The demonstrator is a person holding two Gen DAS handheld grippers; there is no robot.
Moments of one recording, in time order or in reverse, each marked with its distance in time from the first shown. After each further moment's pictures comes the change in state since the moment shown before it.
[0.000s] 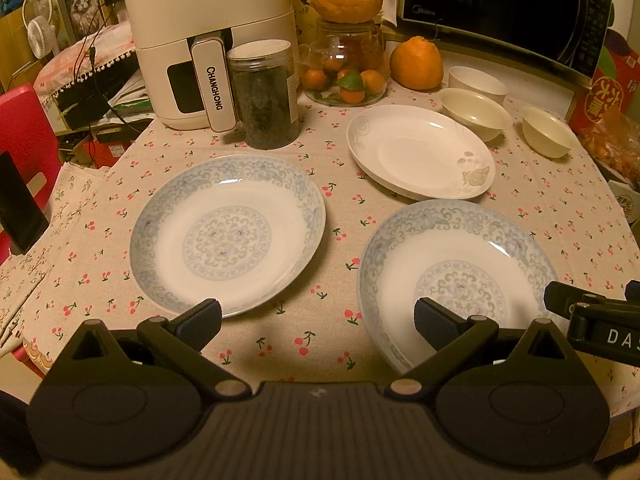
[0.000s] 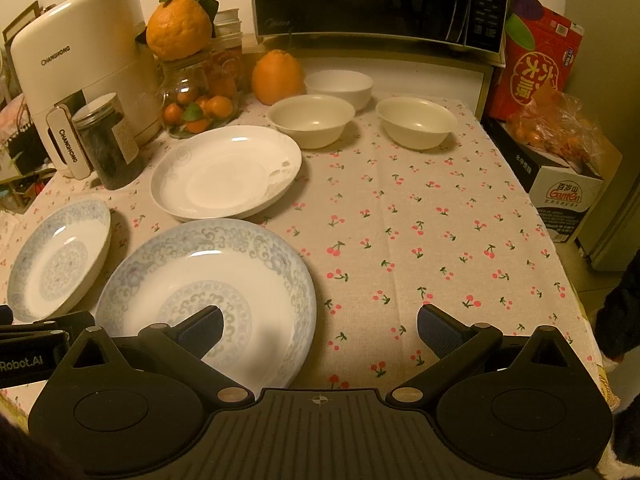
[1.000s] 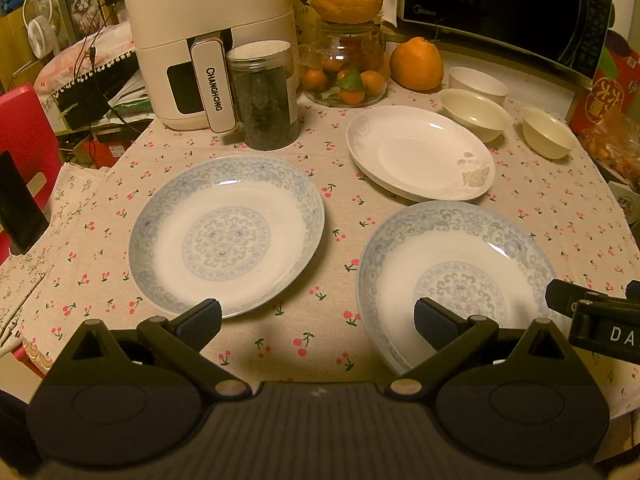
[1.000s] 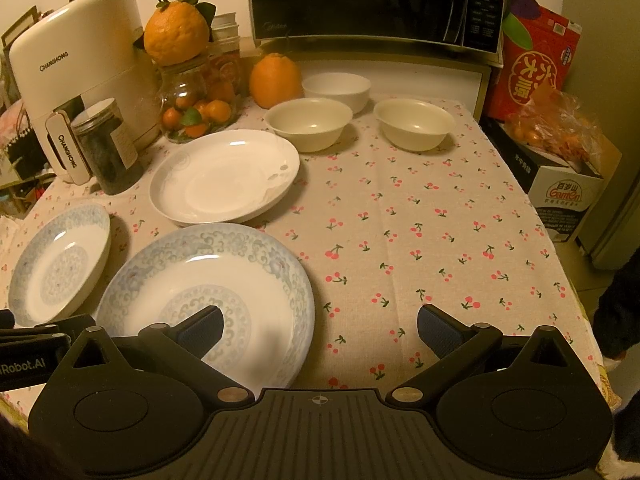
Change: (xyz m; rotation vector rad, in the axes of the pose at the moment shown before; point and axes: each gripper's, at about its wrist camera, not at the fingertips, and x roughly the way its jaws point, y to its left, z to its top) left arm 0.002 0.002 0.001 0.001 0.001 -0.001; right arm 0.000 -0.001 0.000 0.010 -0.009 0.002
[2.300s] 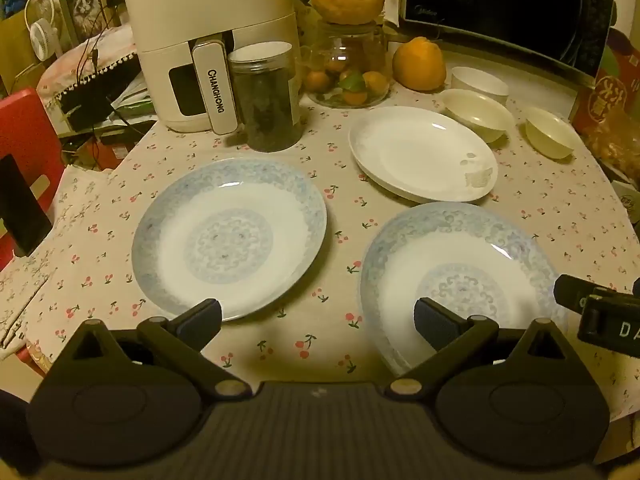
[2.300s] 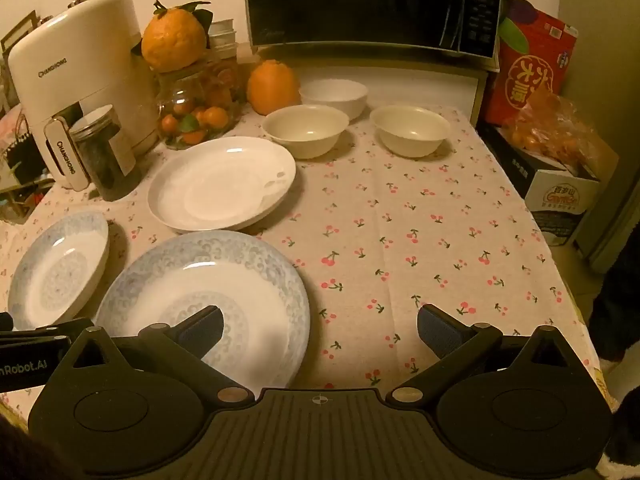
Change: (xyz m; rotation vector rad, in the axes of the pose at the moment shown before) left arm -0.001 -0.001 0.001 0.007 -0.003 0.008; right arm -0.003 -0.001 0.004 0.003 -0.014 -0.010
